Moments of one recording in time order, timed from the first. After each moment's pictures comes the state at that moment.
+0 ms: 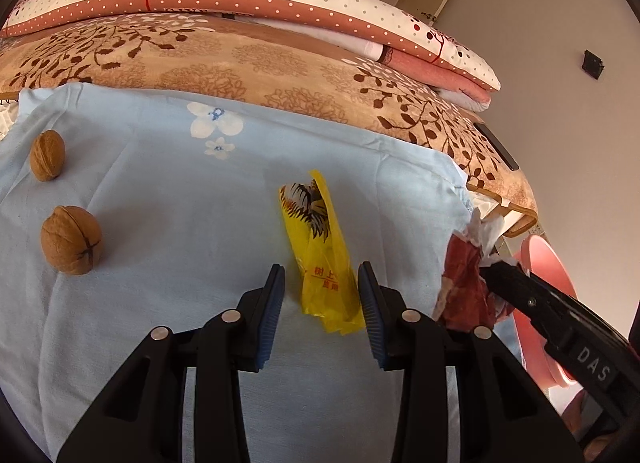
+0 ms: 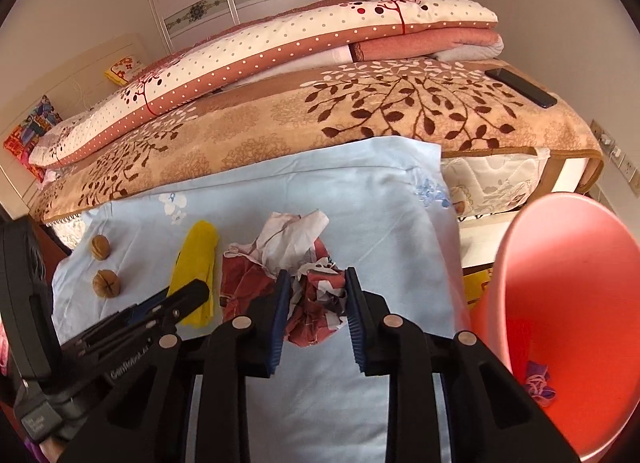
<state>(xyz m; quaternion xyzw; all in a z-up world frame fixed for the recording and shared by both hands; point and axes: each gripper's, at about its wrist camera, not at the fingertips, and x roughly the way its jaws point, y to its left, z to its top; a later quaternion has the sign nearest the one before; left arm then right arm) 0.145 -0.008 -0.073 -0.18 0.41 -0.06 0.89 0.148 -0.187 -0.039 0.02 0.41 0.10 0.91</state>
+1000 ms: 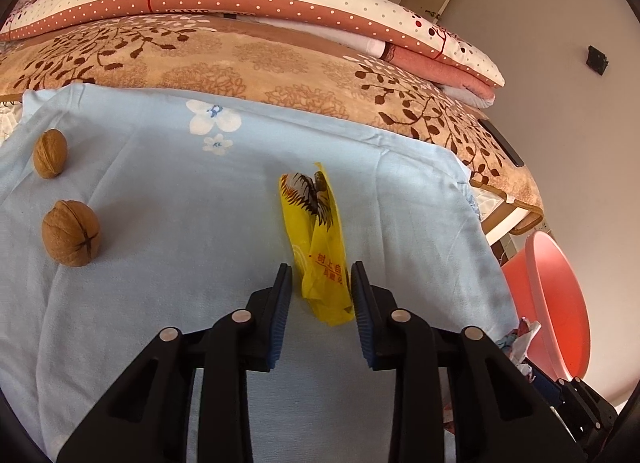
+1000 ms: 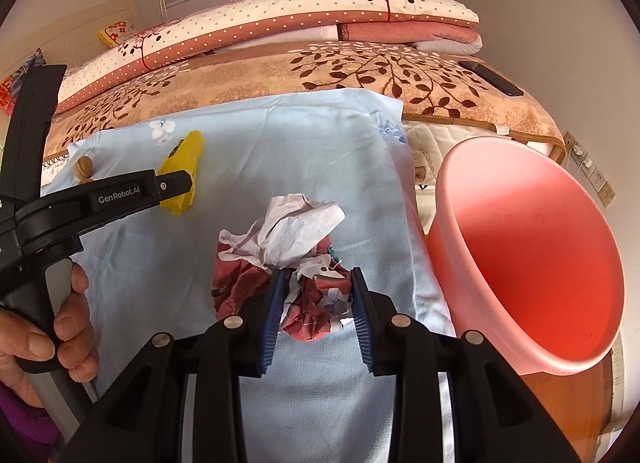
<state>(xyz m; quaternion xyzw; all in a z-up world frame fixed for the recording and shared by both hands) 0.143 -0.013 -0.074 -0.17 0.41 -0.04 0.89 0.087 -0.196 -0.068 -0.03 0.43 0.07 0.90</state>
